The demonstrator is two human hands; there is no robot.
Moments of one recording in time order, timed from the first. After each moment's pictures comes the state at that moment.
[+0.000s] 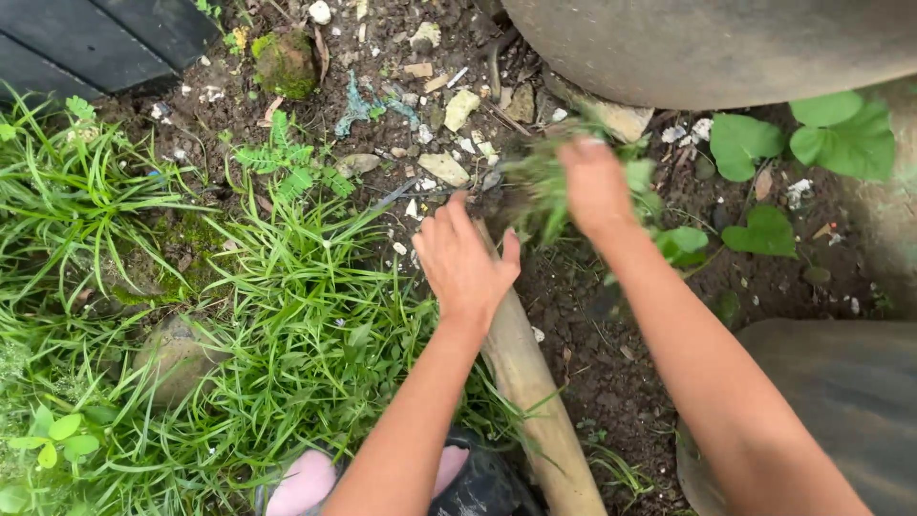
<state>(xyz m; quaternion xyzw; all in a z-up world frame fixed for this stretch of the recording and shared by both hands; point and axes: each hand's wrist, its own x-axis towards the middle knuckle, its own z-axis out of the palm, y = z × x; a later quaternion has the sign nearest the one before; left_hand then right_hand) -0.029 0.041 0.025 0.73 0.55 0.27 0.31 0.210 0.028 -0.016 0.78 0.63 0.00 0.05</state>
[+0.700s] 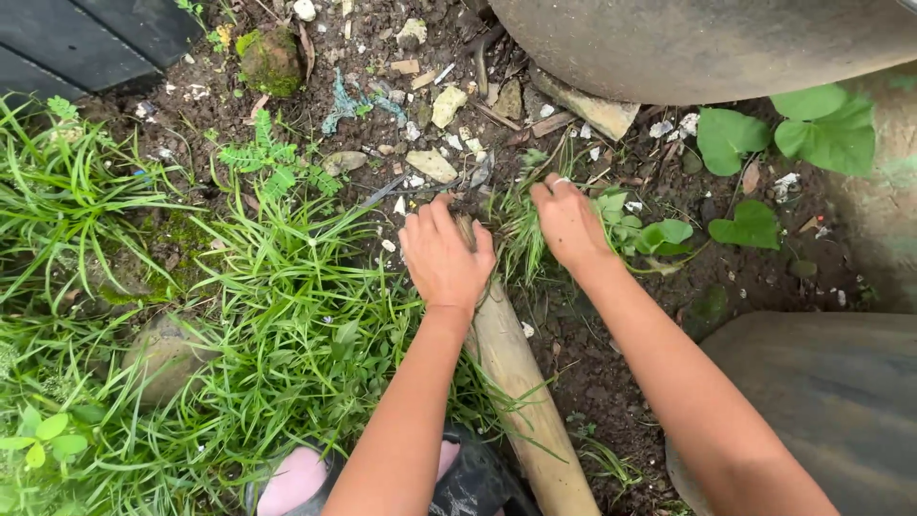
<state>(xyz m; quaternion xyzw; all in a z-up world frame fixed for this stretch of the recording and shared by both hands) -0.028 0.040 -0.001 0.73 0.55 0.29 0.27 0.162 -0.003 0.013 0.80 0.57 -0.15 0.08</state>
